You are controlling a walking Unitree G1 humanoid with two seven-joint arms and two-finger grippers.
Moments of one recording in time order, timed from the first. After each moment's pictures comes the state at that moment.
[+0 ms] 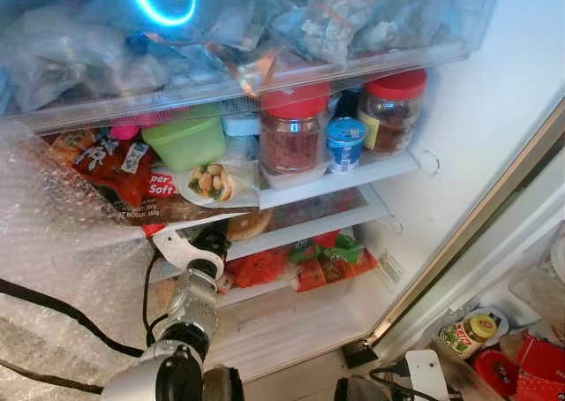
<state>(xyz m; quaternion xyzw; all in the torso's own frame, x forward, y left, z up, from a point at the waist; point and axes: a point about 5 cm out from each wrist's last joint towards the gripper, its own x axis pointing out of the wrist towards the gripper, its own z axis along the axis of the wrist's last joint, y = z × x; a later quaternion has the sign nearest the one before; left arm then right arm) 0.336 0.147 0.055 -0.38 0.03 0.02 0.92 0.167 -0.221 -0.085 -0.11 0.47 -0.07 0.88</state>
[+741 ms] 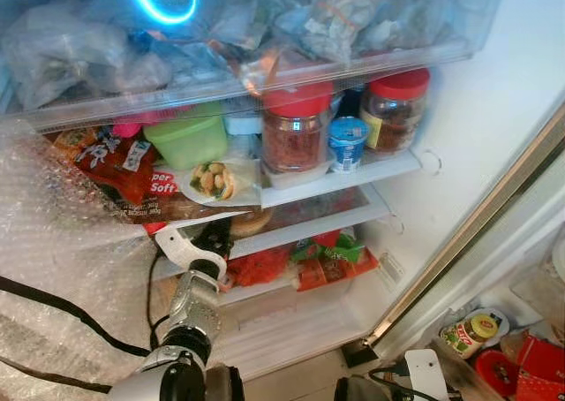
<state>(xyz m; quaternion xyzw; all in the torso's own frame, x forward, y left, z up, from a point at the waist) 0.336 0.142 0.061 -0.43 0.00 -0.01 0.90 0.167 -0.221 -0.085 -0.11 0.47 -0.06 0.88</state>
